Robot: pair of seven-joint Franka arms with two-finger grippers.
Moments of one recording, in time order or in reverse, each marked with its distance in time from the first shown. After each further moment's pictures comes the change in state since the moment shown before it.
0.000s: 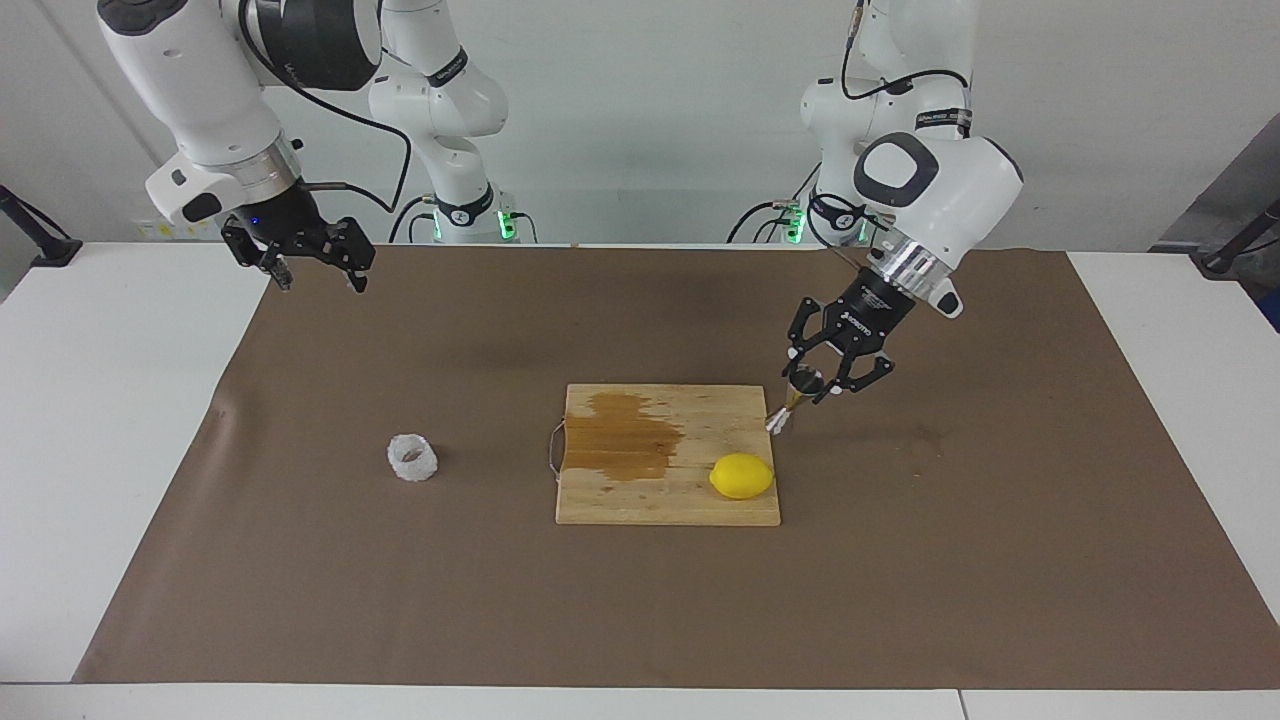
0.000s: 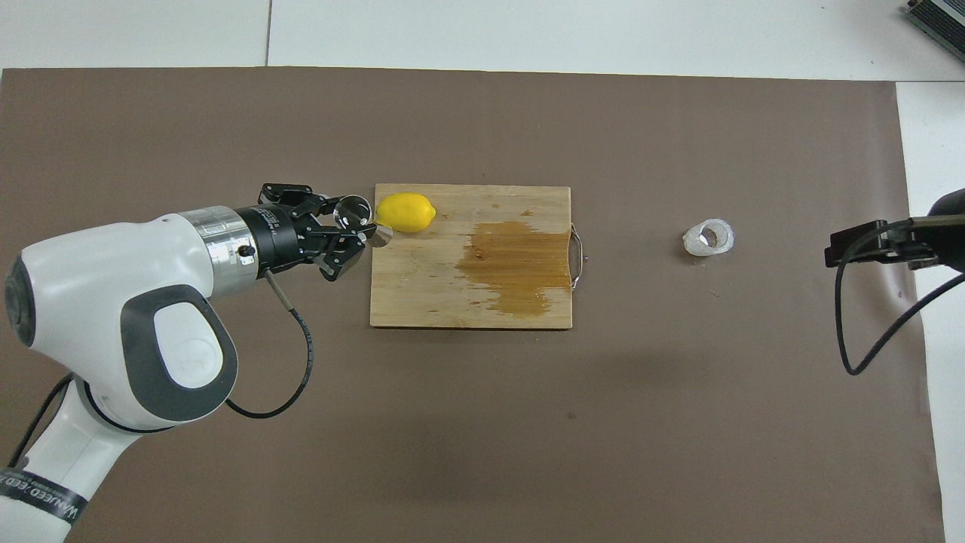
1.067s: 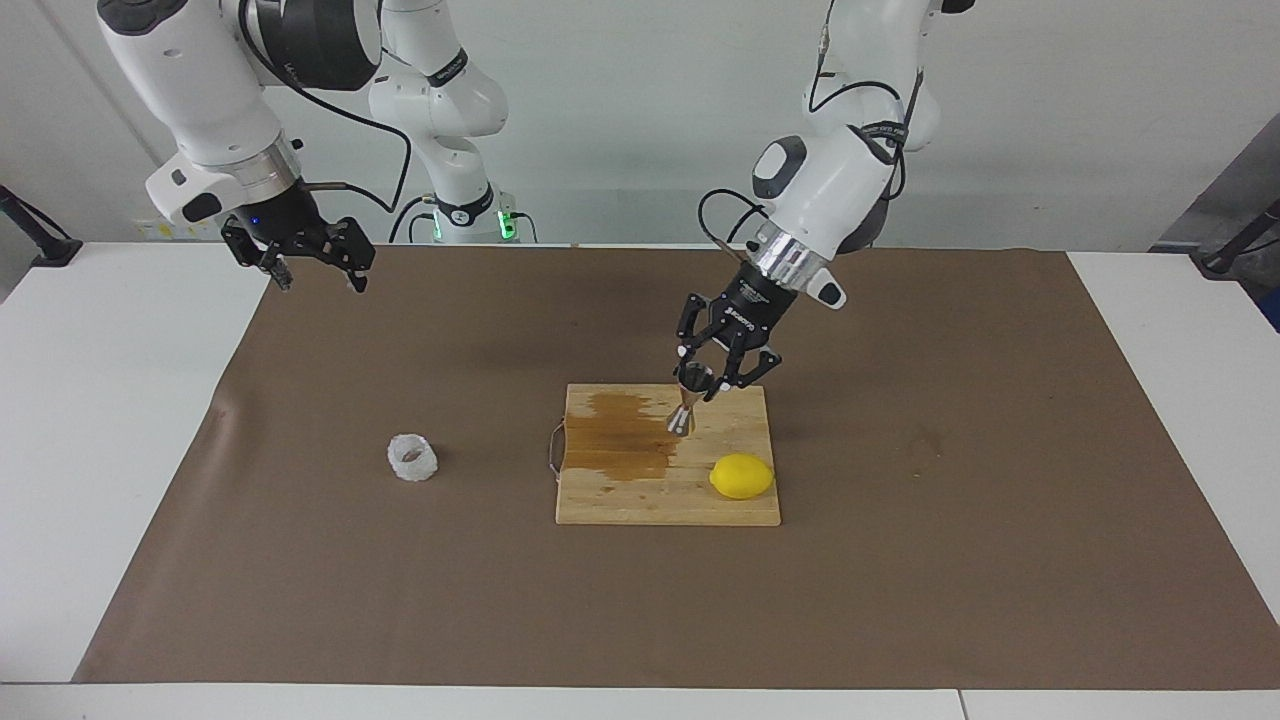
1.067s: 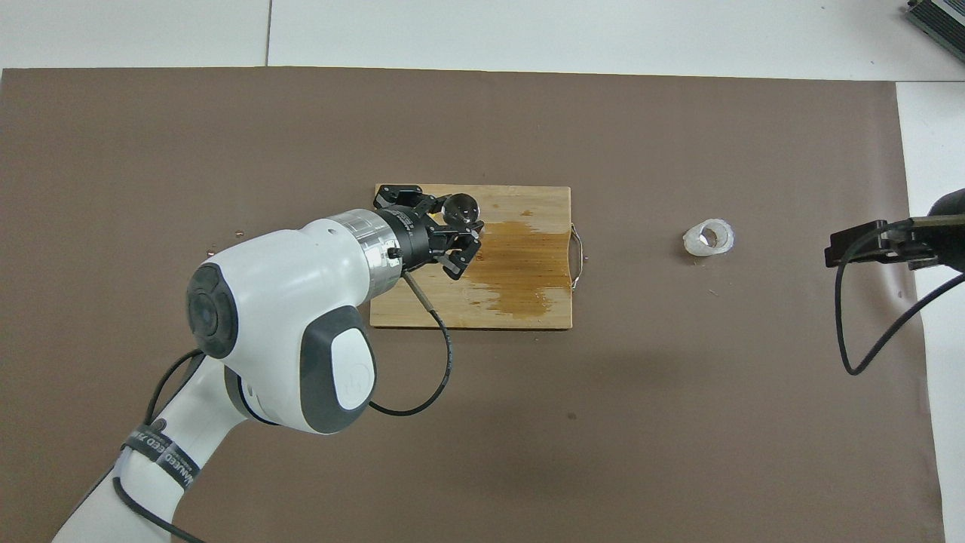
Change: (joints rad) left arm -0.307 0.280 0.000 0.183 0.145 0.298 -0.323; right arm 0.000 0.000 0.000 0.000 0.000 0.000 0.000
